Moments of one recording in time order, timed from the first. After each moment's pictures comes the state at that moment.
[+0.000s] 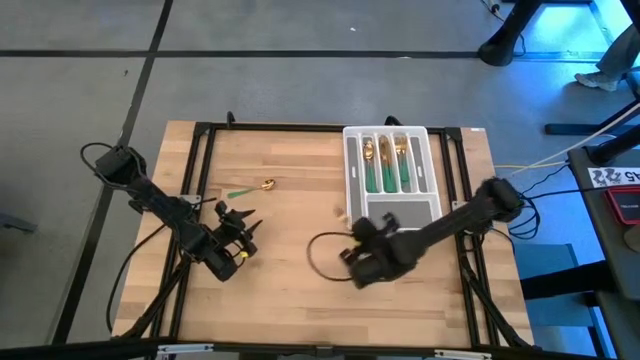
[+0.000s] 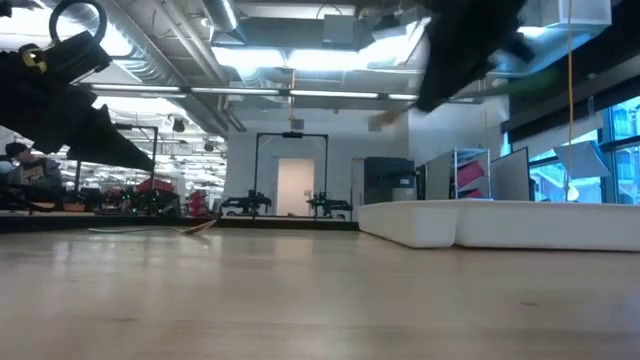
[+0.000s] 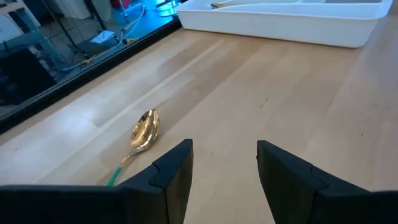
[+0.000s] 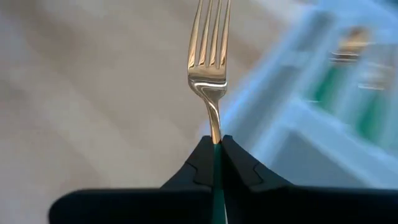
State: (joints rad) left arm -0.72 1.35 0.45 -0.43 -1.20 -1.16; right arm 0.46 1.82 1.45 -1.08 0.73 1.25
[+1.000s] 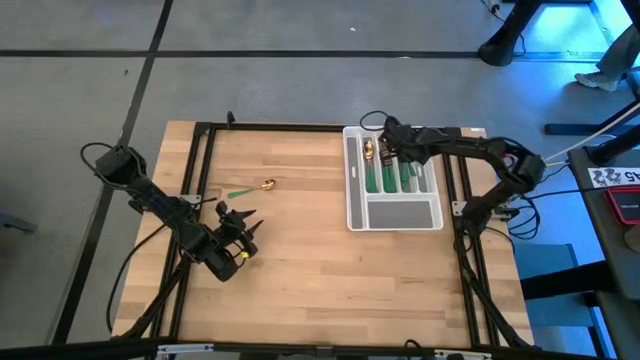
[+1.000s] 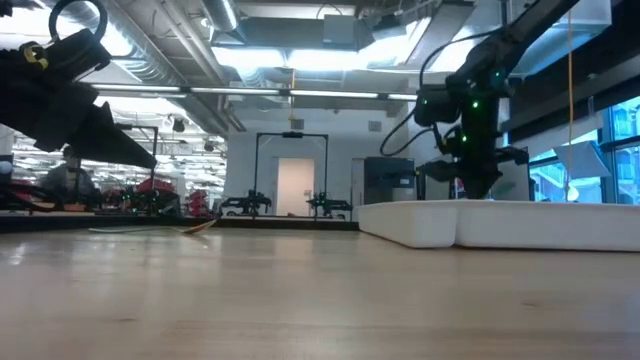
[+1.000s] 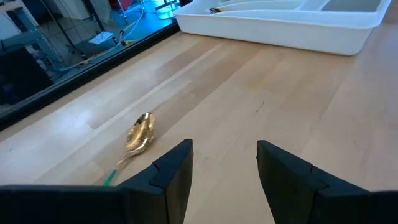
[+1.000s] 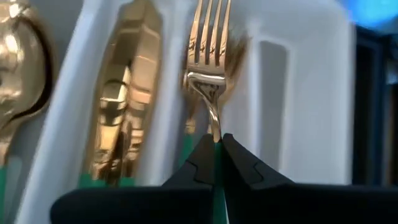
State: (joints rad) left arm -0.72 1.35 0.45 -0.41 -1.21 -1.15; right arm -0.63 1.57 0.94 -0.71 0.44 0.65
